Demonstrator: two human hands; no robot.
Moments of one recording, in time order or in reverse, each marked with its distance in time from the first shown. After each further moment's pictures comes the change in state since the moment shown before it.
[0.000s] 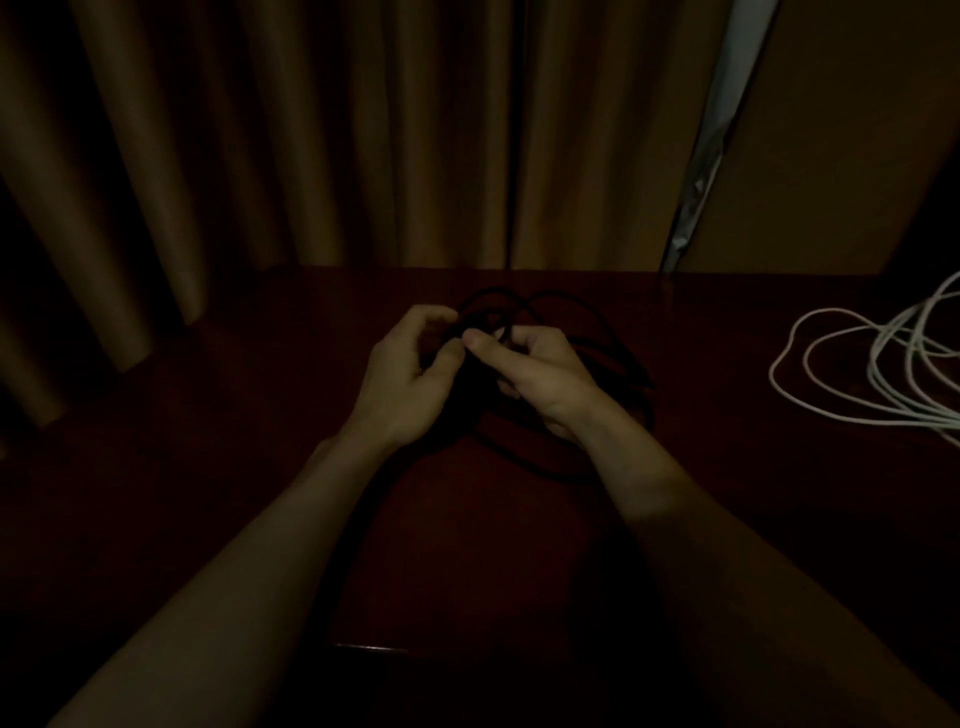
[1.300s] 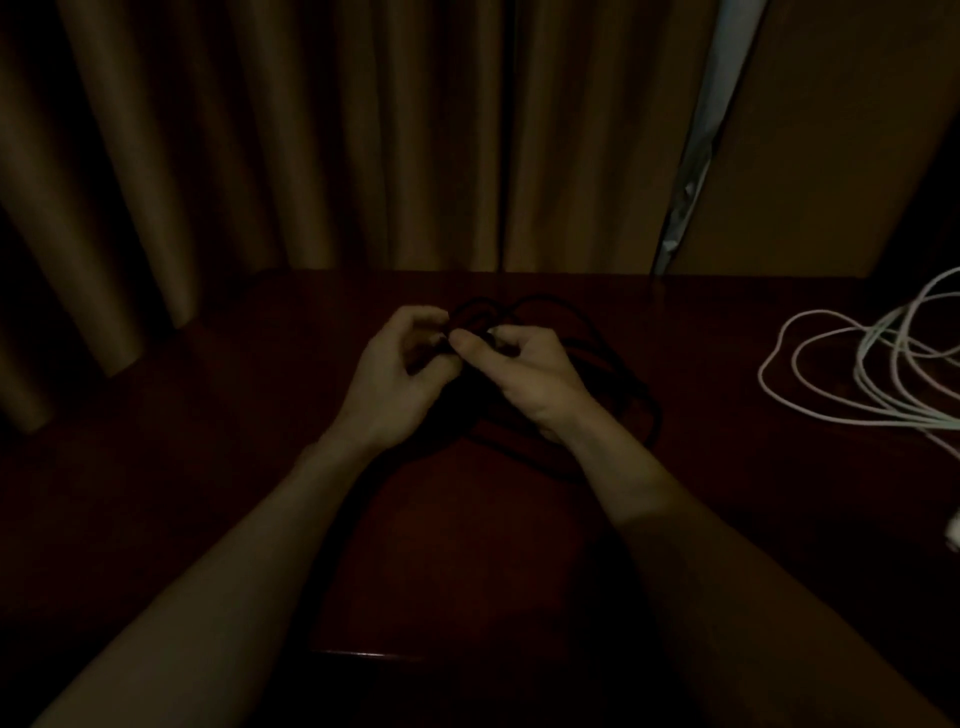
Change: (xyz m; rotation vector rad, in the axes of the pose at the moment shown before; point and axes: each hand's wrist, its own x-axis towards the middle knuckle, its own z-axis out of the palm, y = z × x) left_hand 0.002 -0.001 -0.004 -0.117 -0.084 -0.037; right_hand -0.007 -0.008 0.006 -0.054 0.053 -0.033
